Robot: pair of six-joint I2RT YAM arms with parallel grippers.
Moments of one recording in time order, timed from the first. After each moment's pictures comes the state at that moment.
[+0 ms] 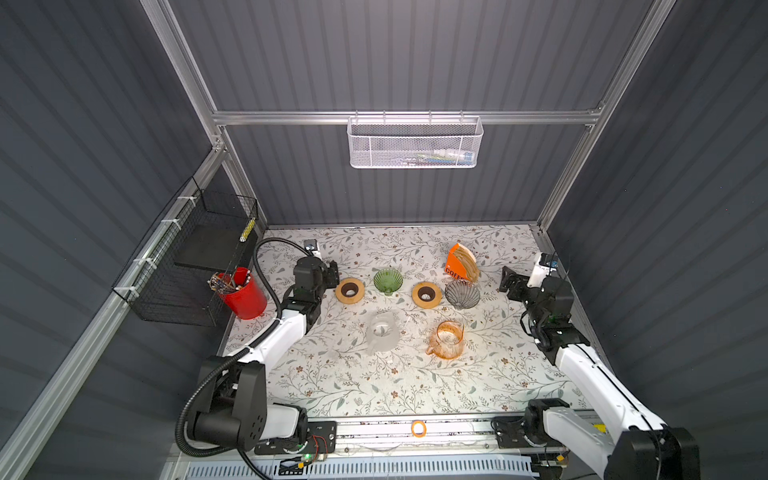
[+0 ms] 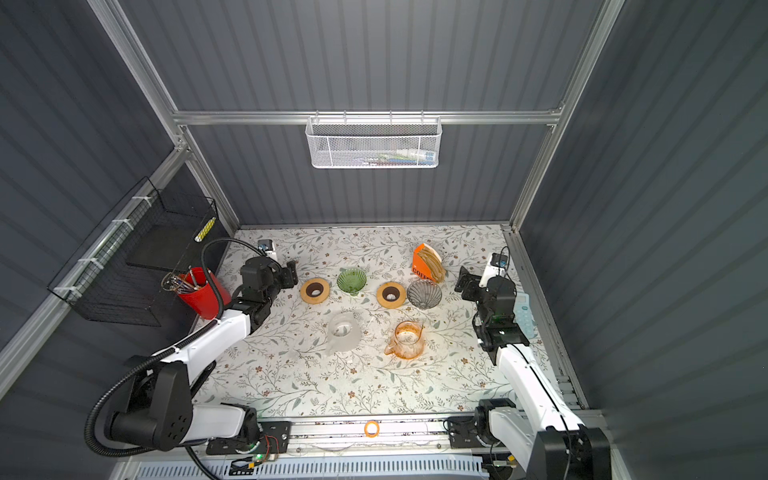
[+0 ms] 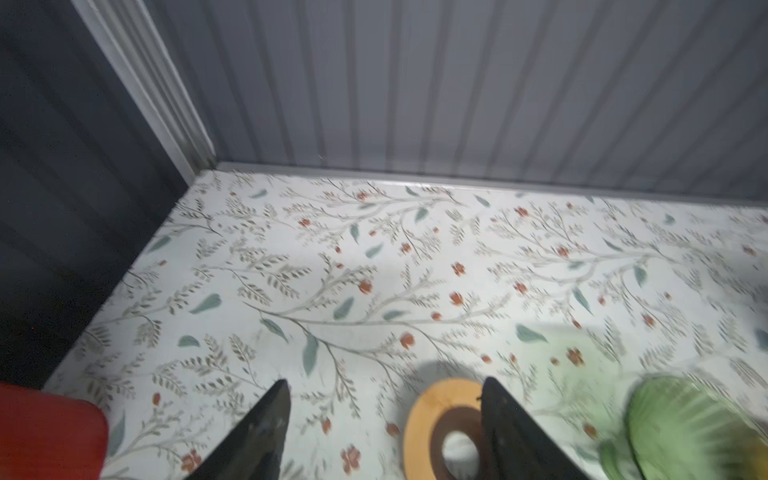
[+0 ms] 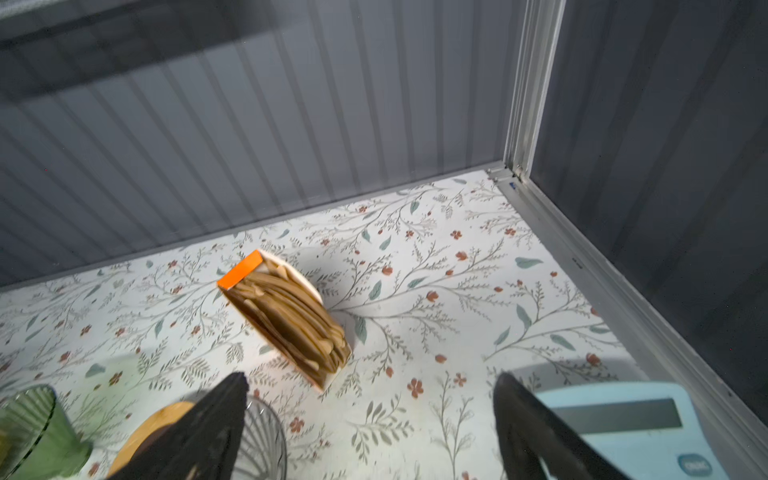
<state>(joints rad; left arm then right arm) -0.26 1.34 0.79 0.11 -0.21 -0.14 0.08 0.97 0.55 0.13 0.10 0.23</state>
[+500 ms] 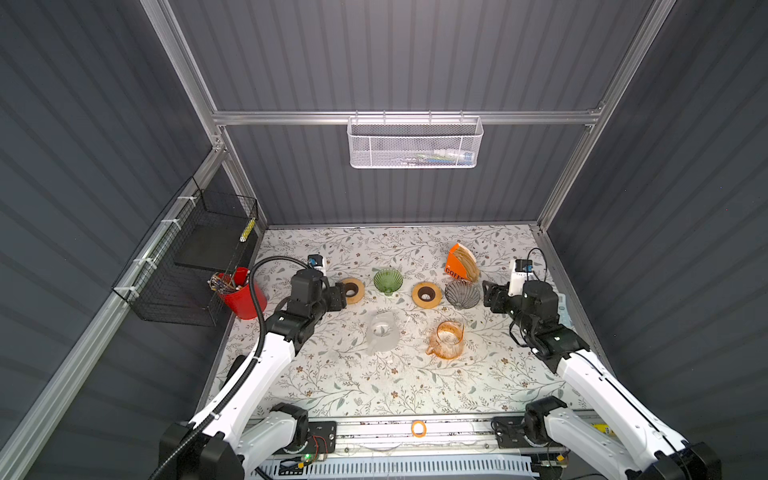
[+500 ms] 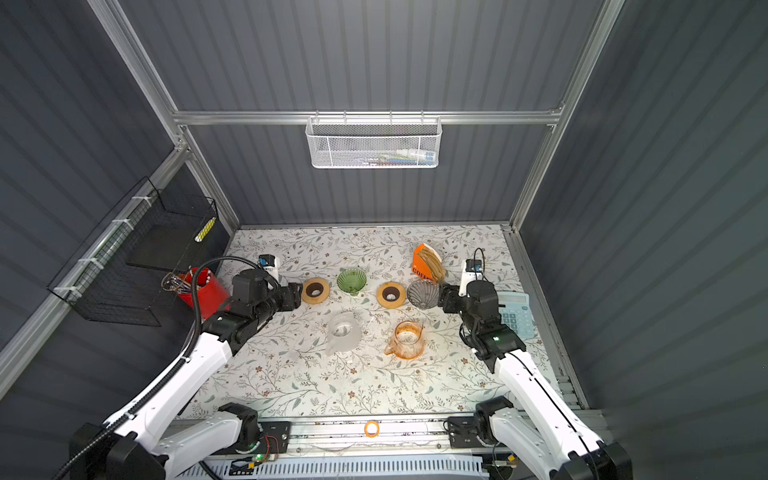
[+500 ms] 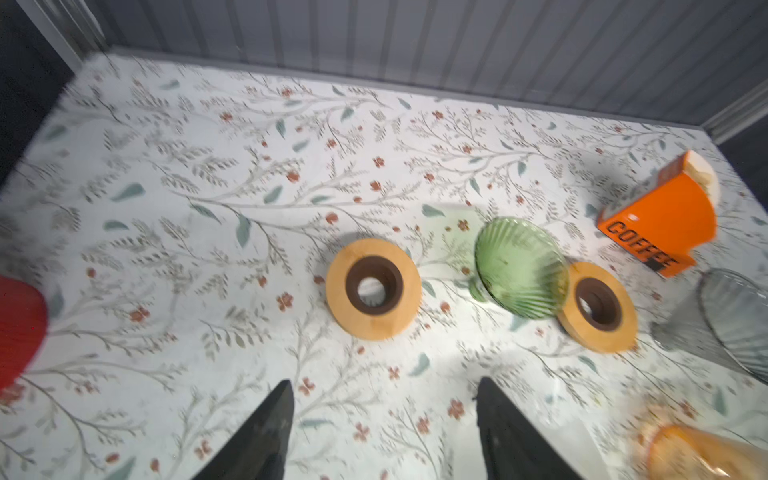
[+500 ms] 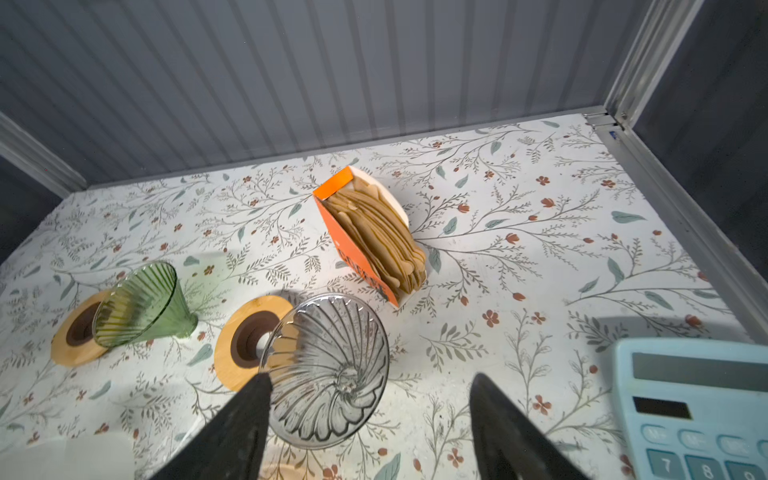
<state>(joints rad) -0.35 1.03 0.80 -0.39 -0.05 -0.29 0.30 0.89 0.60 -0.12 0.11 0.26</state>
